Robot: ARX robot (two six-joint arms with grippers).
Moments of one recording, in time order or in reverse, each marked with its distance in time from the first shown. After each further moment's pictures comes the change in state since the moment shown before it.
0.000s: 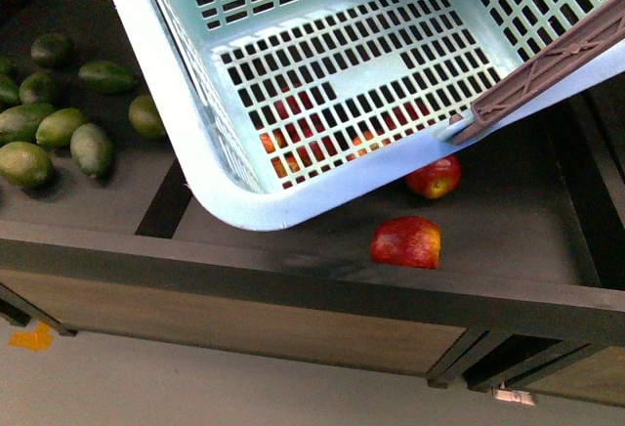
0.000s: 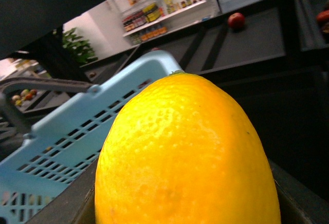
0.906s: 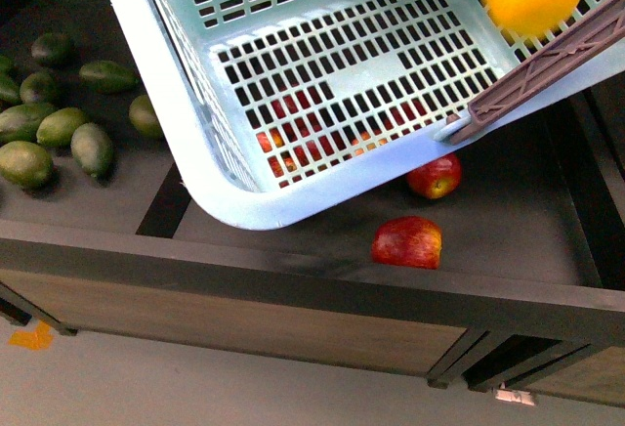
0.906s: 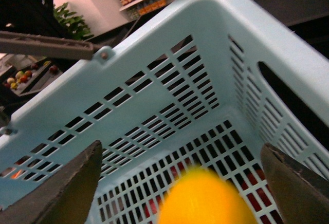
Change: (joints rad) left arm 0.001 0.000 0.000 -0.001 -0.003 0.006; right arm 0.323 0.286 0.174 0.027 0.317 0.029
